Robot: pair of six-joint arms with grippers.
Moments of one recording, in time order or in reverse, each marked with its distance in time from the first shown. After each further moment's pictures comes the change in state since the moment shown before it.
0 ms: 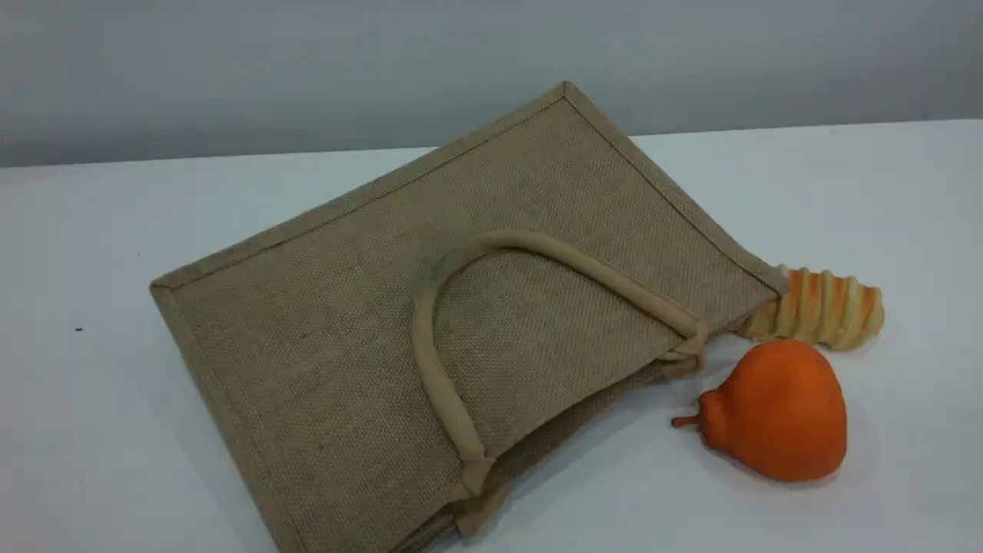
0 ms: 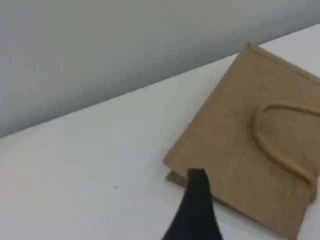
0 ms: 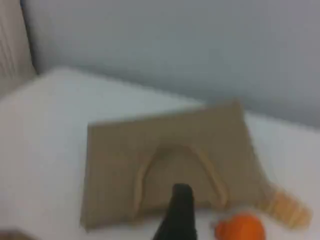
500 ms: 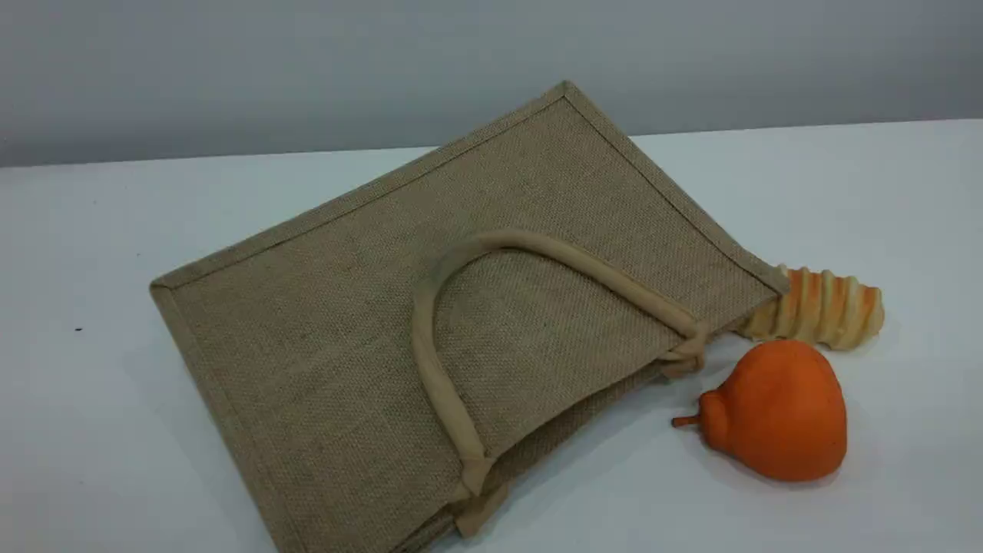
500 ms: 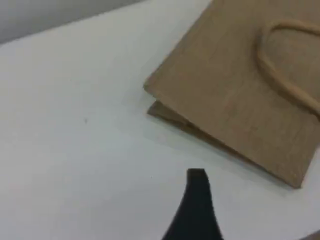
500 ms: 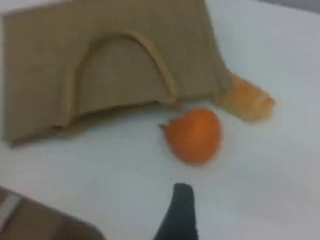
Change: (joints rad) left arm 0.000 -0.221 0.456 0.001 -0.123 -0.058; right arm 0.000 0.001 0.300 -0.196 -0.064 0.007
